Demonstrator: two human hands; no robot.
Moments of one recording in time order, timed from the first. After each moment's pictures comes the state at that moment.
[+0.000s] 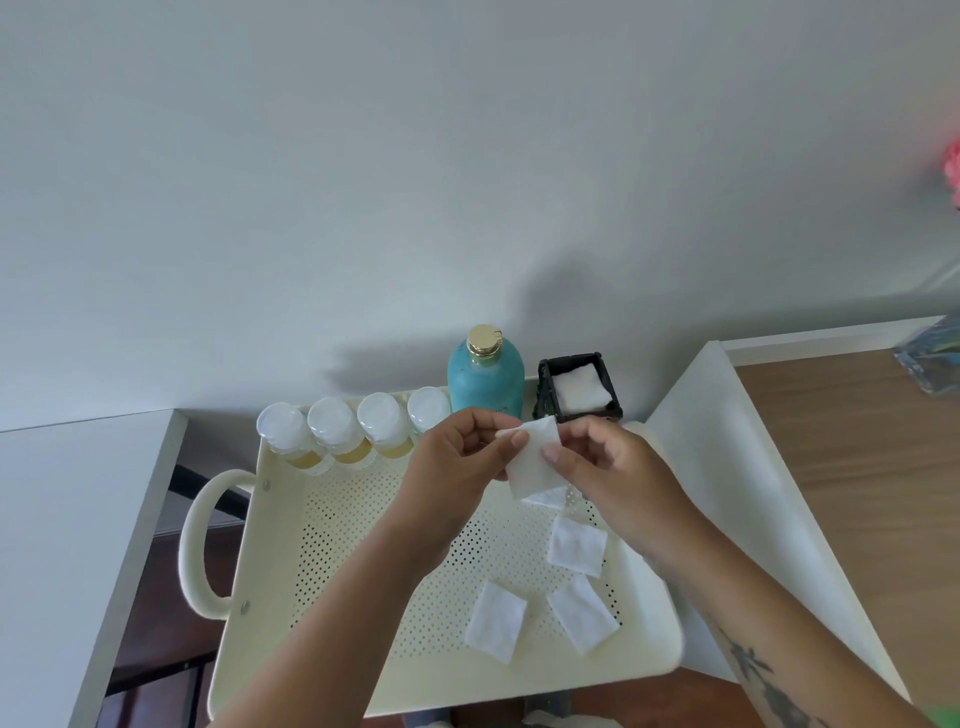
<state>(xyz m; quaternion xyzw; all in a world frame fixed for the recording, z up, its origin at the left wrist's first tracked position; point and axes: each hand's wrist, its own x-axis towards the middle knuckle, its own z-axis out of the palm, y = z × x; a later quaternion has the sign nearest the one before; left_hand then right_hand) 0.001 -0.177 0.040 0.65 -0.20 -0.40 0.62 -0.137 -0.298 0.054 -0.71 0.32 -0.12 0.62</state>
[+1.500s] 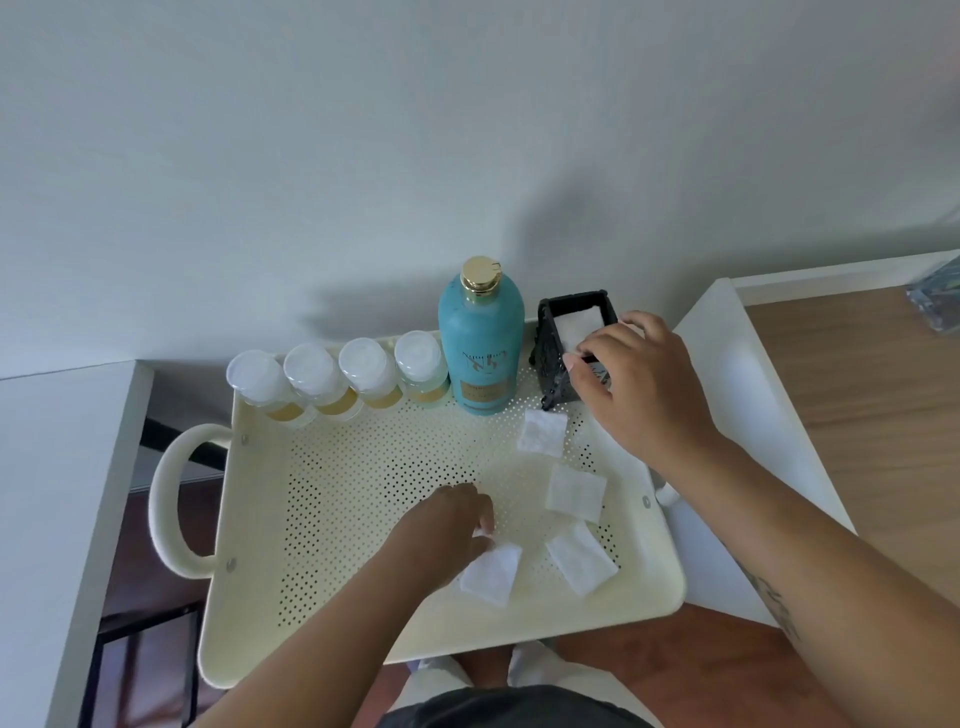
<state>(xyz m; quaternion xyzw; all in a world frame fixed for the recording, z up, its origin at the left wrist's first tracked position) -0.017 -0.125 -0.058 0.80 -0.51 -0.31 0.10 -0.121 -0.345 0.017 -0.94 0.28 -0.16 0.10</state>
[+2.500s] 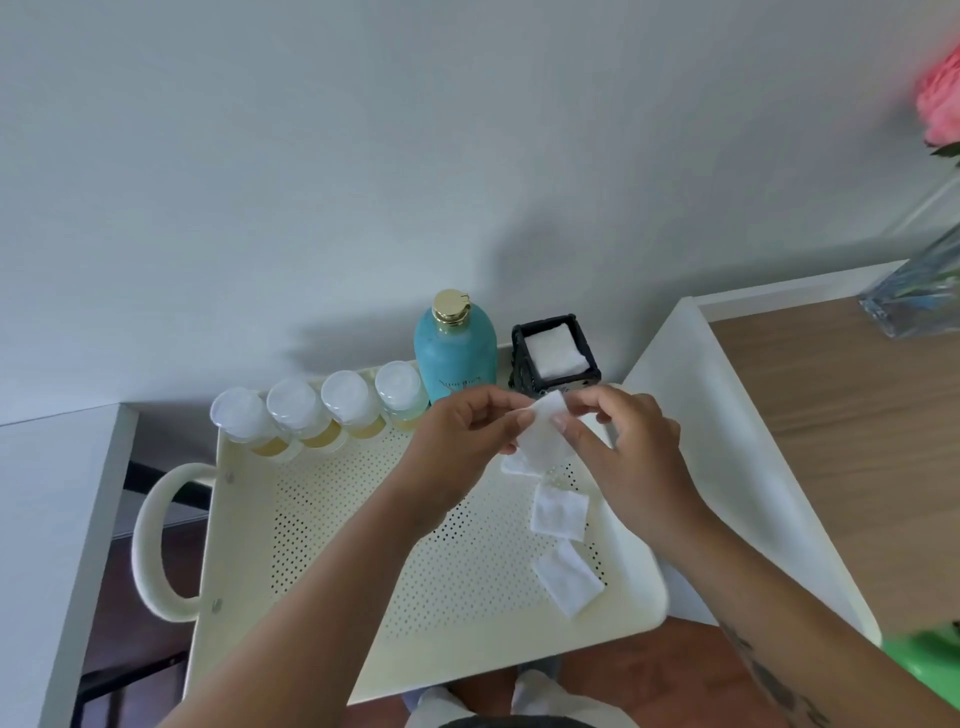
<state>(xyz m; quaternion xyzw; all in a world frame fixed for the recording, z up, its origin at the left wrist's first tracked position) -0.002 -0.197 0.030 0.66 -0.29 -0.44 0.54 -0.155 -0.304 0.037 -0.84 0.37 -0.20 0.34</state>
